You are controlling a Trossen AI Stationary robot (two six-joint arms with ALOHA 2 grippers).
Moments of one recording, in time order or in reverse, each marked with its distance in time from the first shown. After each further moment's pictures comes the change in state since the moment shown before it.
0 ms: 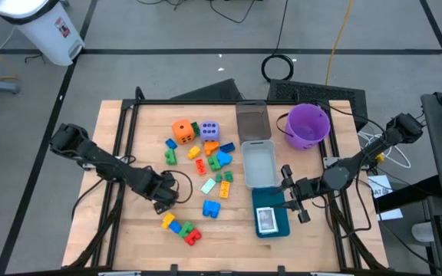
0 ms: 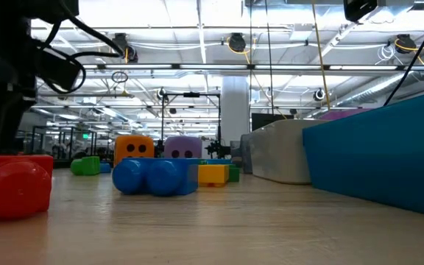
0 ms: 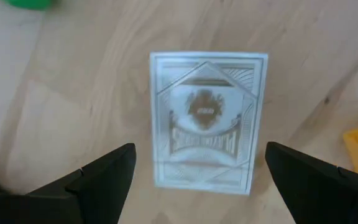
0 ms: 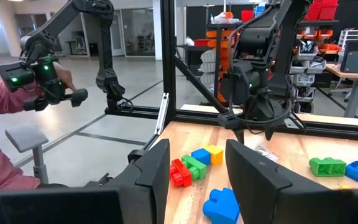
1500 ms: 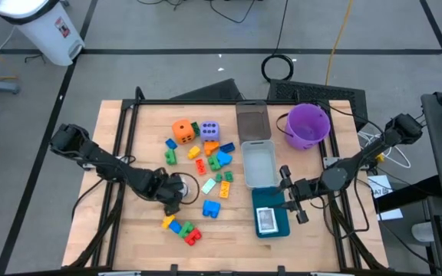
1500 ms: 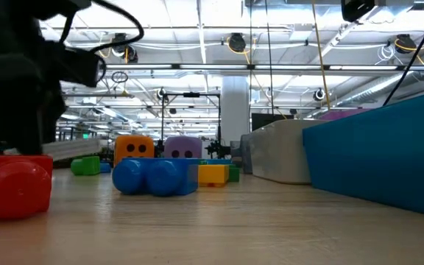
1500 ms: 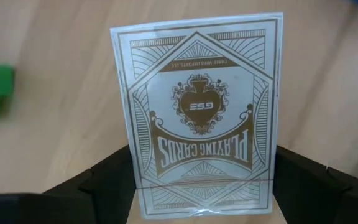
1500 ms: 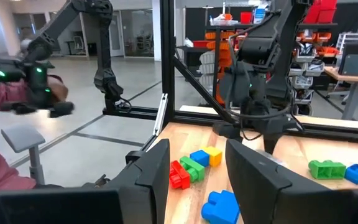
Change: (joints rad) left arm 0.013 0.004 -0.061 0.380 -0.151 0.161; right arm -0.002 0.046 0.000 0.050 0.000 -0.019
